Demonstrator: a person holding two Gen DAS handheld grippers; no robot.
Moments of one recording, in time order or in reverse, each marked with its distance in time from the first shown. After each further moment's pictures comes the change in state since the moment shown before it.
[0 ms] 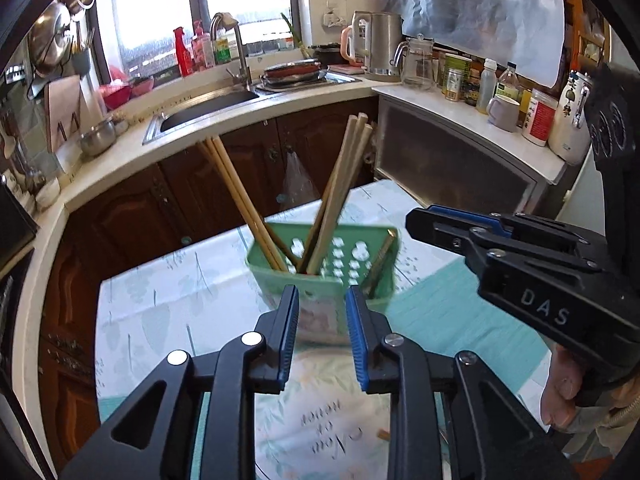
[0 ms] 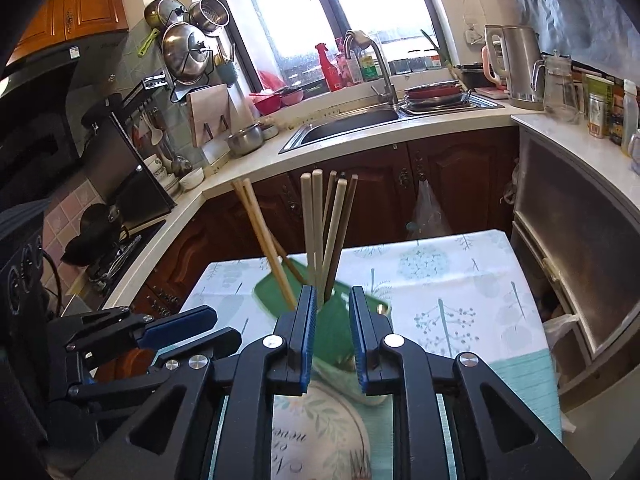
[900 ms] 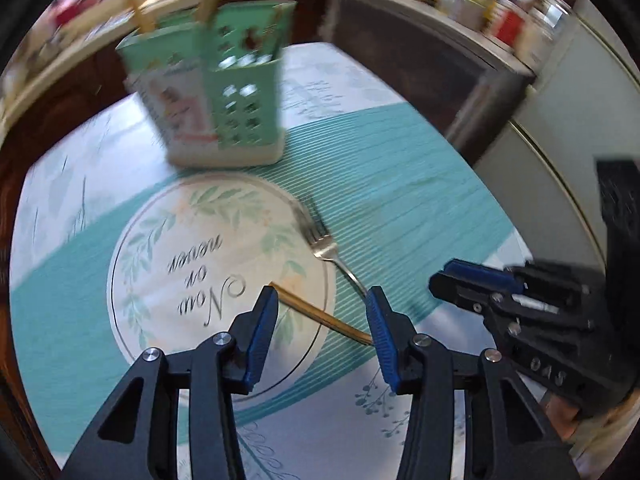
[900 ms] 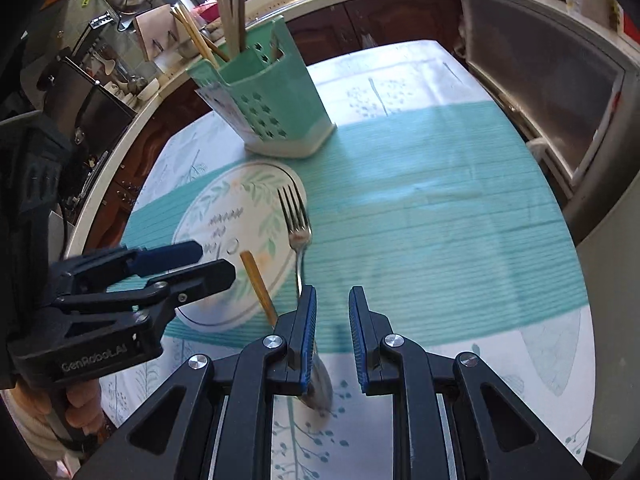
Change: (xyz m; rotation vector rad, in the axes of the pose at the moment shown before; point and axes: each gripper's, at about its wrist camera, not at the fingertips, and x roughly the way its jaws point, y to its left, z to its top) left arm 0.039 -0.078 -0.131 0.063 0.285 -0.187; right arm -0.065 -0.053 -0.227 0.163 0.389 -0.086
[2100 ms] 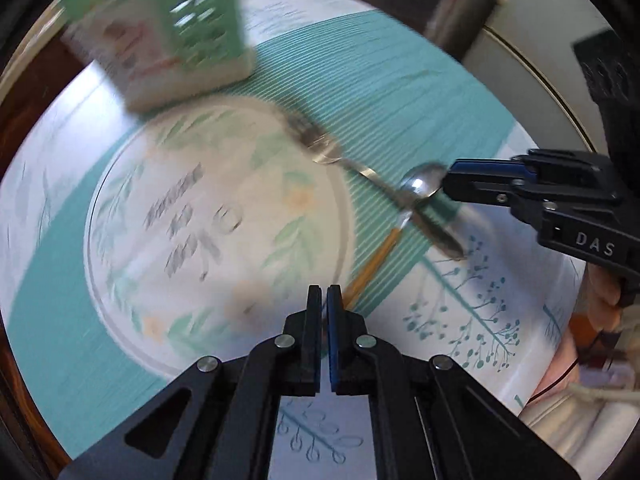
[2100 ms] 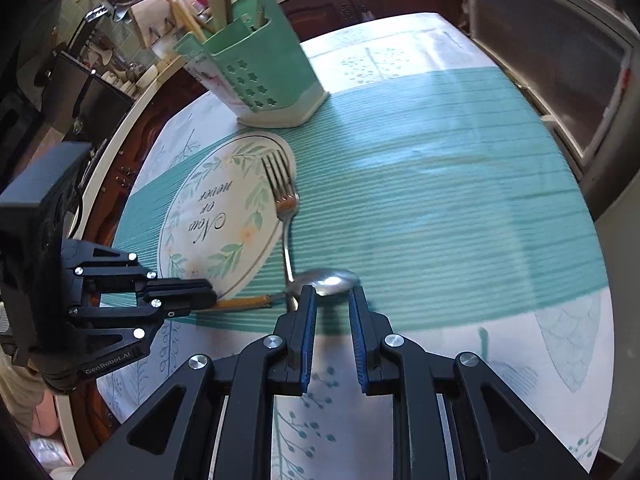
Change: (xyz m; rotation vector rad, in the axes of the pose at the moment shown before) left arm 0.038 0.020 -0.023 0.075 0.266 -0.060; right arm 0.024 0.001 -0.003 -0.005 0.079 0.032
